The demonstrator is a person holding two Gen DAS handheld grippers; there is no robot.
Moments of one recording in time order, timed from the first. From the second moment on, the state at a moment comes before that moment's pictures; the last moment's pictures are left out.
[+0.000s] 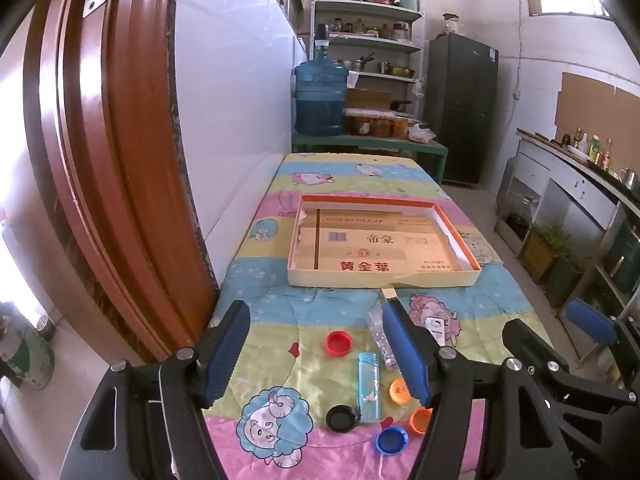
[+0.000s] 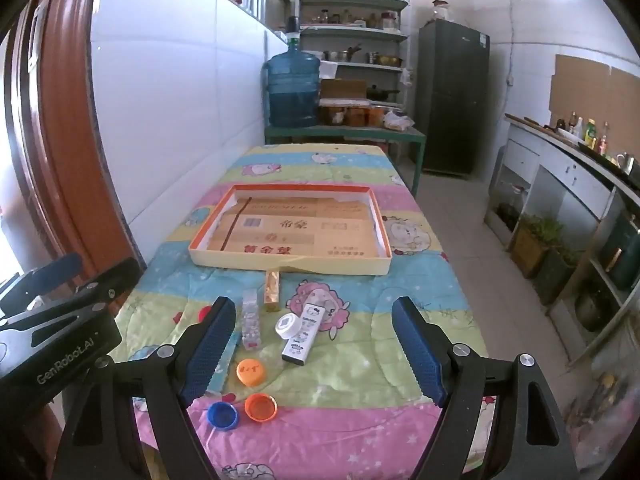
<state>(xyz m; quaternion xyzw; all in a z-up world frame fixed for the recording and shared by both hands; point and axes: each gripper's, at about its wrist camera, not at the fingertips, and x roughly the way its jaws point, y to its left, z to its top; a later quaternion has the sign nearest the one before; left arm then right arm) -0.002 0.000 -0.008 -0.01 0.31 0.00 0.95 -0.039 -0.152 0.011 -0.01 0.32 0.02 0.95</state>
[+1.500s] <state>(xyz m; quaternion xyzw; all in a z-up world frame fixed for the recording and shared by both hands) 0.002 0.004 -0.013 -0.01 0.31 0.00 0.95 -0.033 -0.144 0.003 -0.01 0.32 0.03 0.95</state>
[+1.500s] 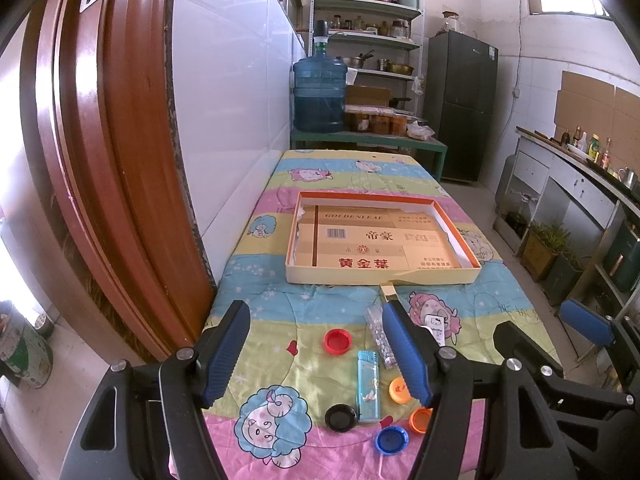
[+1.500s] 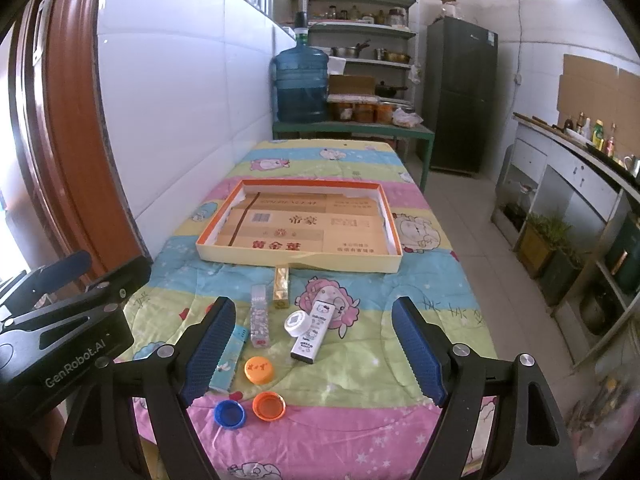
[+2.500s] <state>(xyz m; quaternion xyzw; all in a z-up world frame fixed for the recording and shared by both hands) 0.004 0.003 -0.017 -0.01 0.32 0.00 0.95 -0.032 -0.144 0.002 -0.01 0.33 0.03 0.95</state>
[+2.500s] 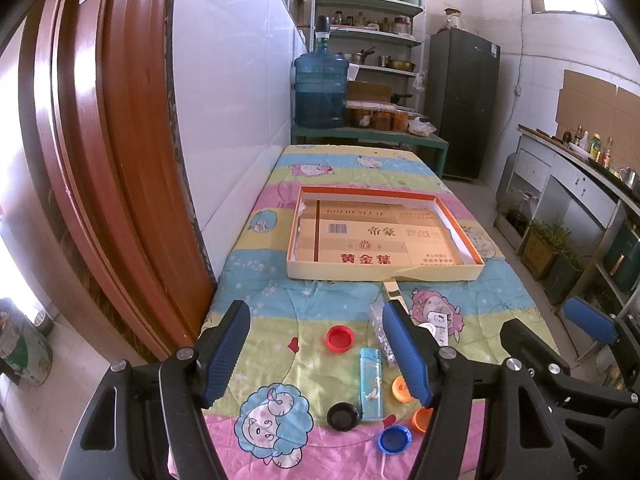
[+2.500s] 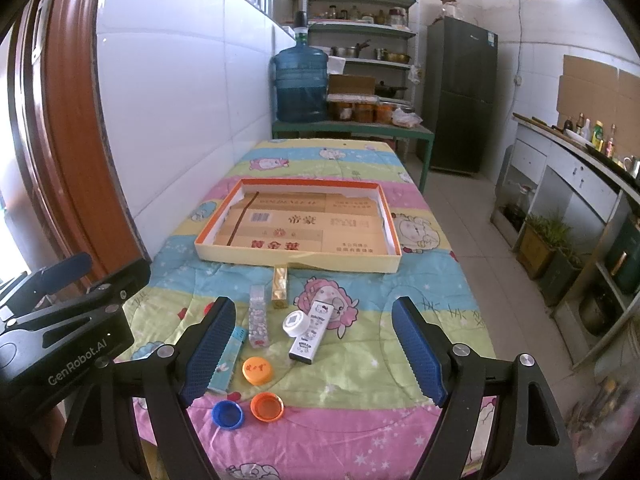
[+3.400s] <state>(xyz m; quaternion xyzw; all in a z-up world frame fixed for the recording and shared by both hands) 0.008 0.032 -0.104 -0.03 0.38 -0.05 0.92 -0.037 -0.159 -0.091 -0.01 0.40 0.05 0.91</state>
